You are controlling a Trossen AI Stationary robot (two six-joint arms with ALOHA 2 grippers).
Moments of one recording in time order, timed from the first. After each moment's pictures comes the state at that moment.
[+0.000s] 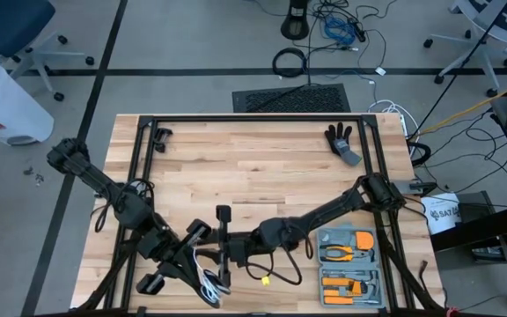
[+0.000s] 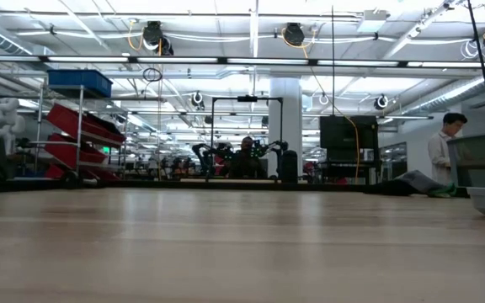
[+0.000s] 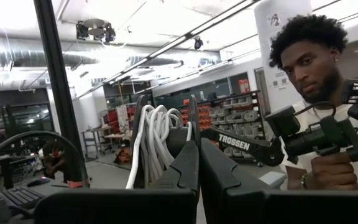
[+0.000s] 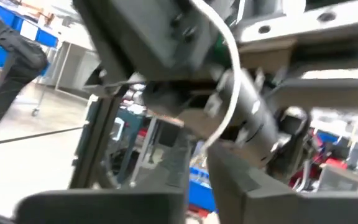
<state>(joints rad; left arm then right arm) -0.62 1.30 1.02 0.66 0.20 0.16 0.39 2.14 1.74 0.78 0.25 -0.40</state>
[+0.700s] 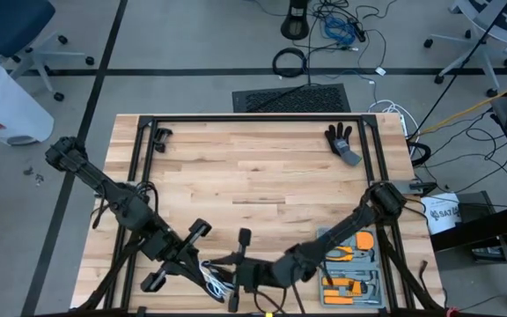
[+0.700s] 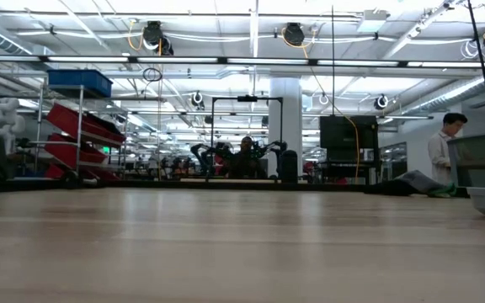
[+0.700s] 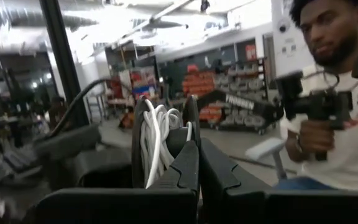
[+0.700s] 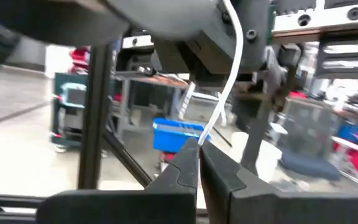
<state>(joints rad) -0.62 1.26 1.02 0.47 0.15 0.17 0.56 2.14 1.74 0.64 0.67 -0.27</state>
